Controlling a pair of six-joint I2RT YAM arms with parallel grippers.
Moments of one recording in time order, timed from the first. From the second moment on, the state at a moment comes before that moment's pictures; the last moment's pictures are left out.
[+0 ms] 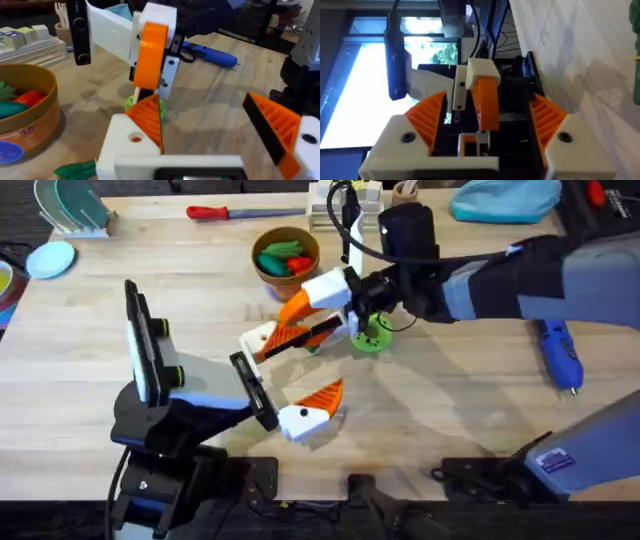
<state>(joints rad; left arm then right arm) -0.17 0.01 0.01 -0.07 0.90 -0.11 0.53 1.80 0.90 0.35 -1.40 0.96</state>
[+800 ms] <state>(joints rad) -0.17 0.01 0.01 -0.07 0.90 -0.11 0.29 1.71 1.02 0.33 -1.17 0.78</state>
